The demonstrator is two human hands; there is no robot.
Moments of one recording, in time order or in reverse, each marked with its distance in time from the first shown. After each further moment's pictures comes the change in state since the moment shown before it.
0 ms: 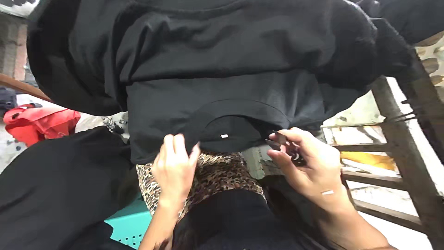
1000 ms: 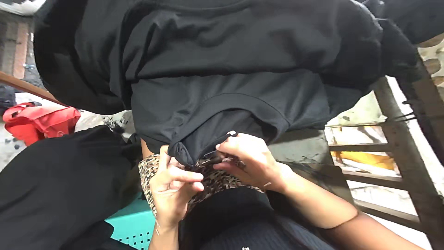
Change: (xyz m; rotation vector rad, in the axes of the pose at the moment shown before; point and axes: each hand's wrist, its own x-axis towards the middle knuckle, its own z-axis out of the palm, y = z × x) left_hand -0.018 -0.021 -0.022 -1.643 0.004 -0.143; right_hand 0.032 -0.022 0.070 0.202 -0.081 -0.352
